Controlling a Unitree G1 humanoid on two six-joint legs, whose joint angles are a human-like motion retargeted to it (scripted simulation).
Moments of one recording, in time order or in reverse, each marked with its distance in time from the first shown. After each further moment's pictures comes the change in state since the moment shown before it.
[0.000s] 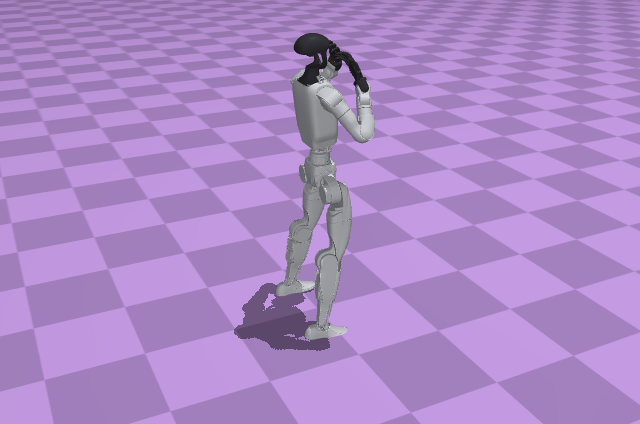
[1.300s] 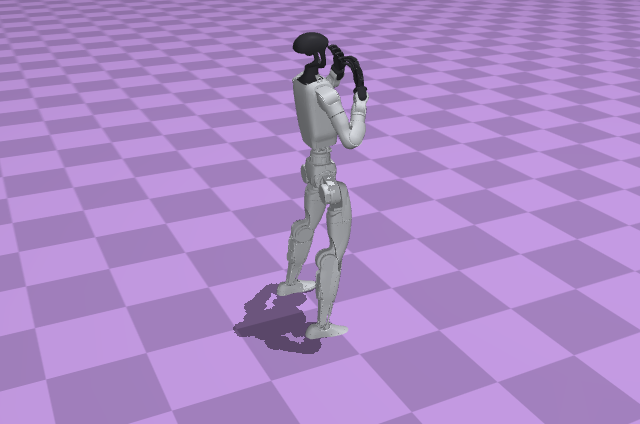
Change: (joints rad) left arm 0.152 -0.082 -0.109 -0.070 0.087 -0.039 0.127; right arm 0.235 0.020 0.077 -0.002 -0.043 0.002 -0.065; waist -0.022 -0.013 -0.010; left_leg -0.005 0.032 0.043 0.006 -0.007 -0.017; right_leg -0.030 0.035 0.043 -0.004 0.017 0.000
